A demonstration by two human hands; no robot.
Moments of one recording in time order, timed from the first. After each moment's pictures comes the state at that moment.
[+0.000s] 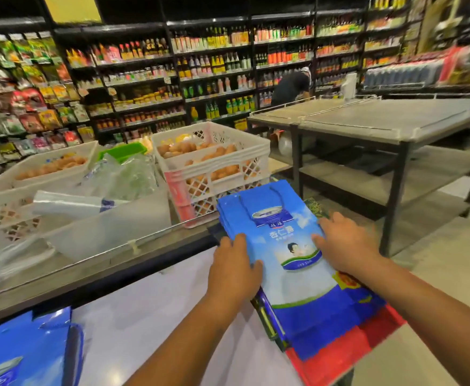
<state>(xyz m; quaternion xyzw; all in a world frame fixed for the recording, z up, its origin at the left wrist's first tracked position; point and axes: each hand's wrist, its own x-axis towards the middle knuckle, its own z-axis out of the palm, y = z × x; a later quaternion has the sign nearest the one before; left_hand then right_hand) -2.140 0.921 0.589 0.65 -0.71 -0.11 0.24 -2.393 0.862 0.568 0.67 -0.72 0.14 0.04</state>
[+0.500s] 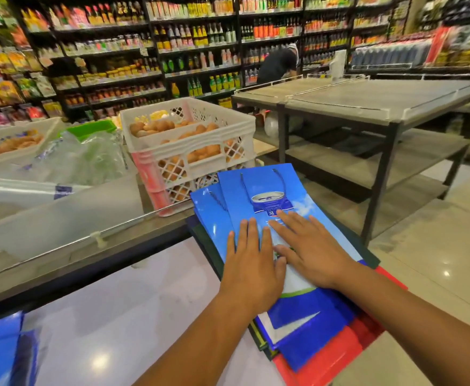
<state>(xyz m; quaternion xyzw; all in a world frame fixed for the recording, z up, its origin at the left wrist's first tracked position) -2.194 0.888 0.530 0.57 -0.81 0.04 0.11 -2.379 0.853 0.520 0.82 -0.56 0.12 0.01</state>
